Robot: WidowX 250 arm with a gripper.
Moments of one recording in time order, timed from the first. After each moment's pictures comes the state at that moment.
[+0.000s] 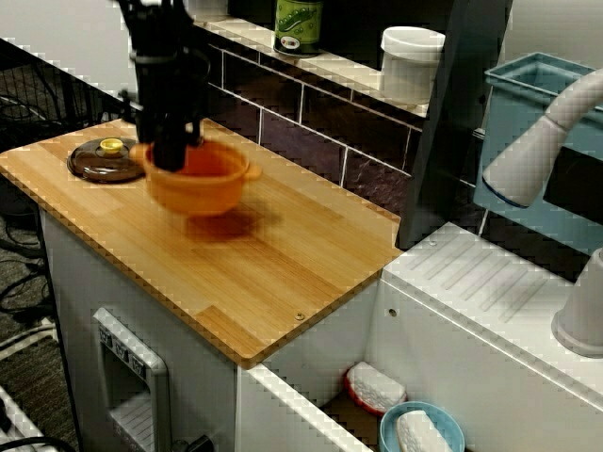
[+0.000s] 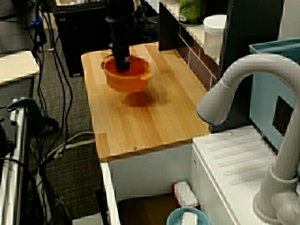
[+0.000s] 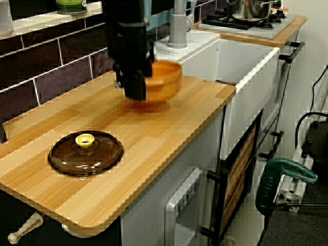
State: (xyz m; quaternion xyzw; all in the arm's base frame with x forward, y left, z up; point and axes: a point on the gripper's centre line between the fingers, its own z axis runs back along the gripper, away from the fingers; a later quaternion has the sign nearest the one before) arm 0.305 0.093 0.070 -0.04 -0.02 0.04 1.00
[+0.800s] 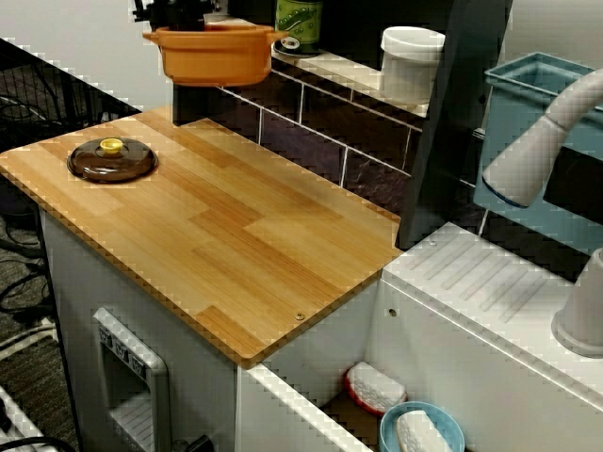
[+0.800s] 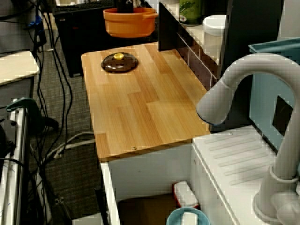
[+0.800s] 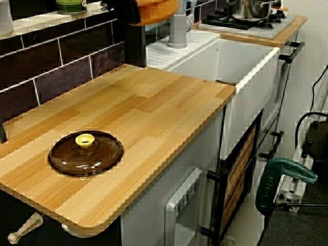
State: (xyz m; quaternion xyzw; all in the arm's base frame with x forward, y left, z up) arm 0.318 0.081 0.171 -0.14 -0.02 0.03 0.99
